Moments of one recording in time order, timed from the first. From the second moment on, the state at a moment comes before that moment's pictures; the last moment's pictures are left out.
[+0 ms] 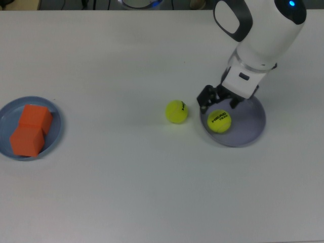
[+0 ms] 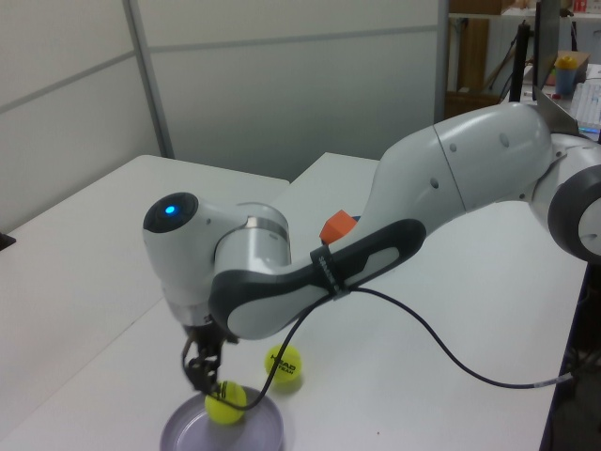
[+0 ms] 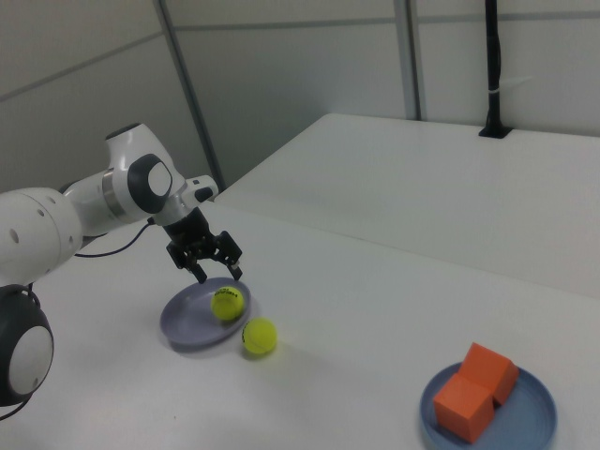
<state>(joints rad) 0.37 0.54 0.30 -1.39 -0.41 1.89 0.28</state>
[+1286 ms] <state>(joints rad) 0.34 0.62 0.18 -1.45 -0.45 1.89 0.10</state>
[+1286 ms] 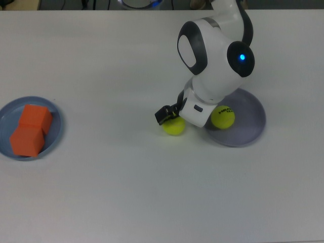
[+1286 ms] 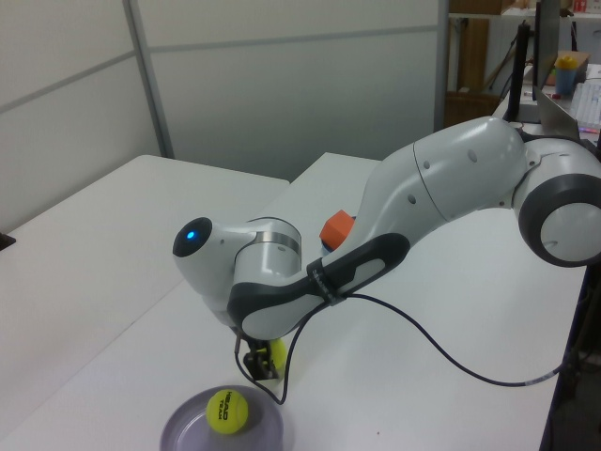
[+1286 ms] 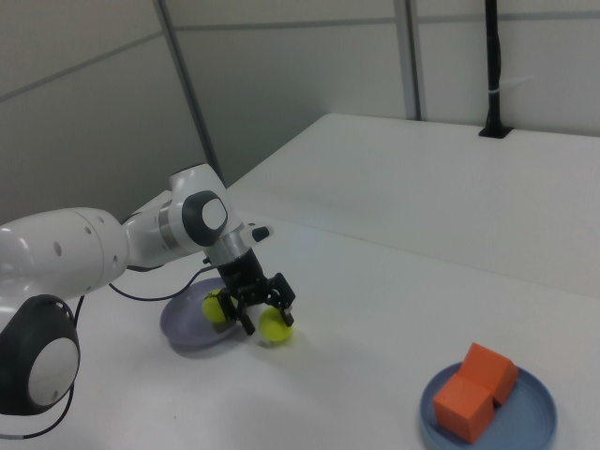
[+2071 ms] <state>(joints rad) 0.34 0.62 0.19 -1.45 -0.50 1.95 0.10</state>
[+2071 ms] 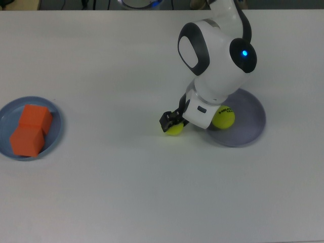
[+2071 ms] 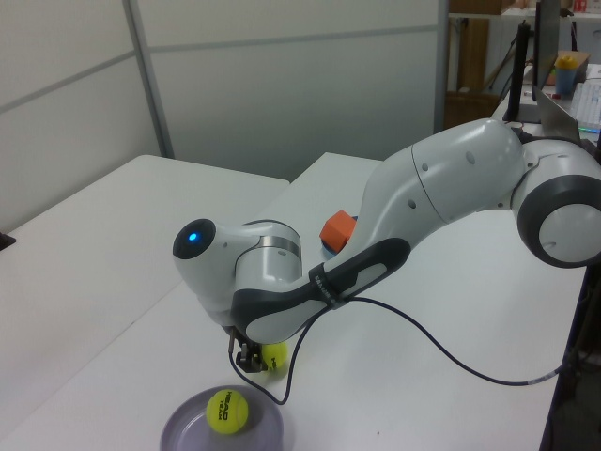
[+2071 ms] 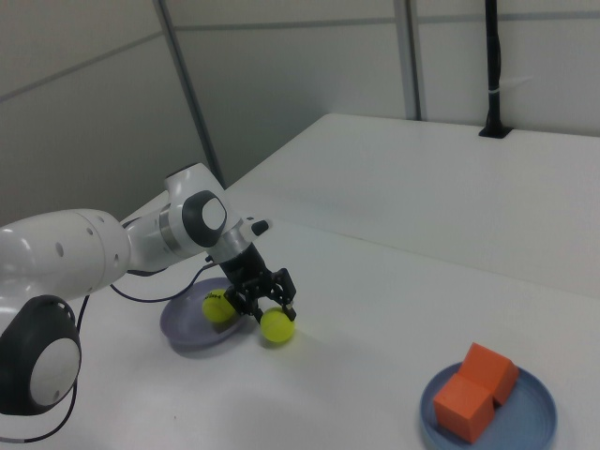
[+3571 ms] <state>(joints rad) 0.39 0.43 0.41 -1.38 -0.38 1.80 0.34</state>
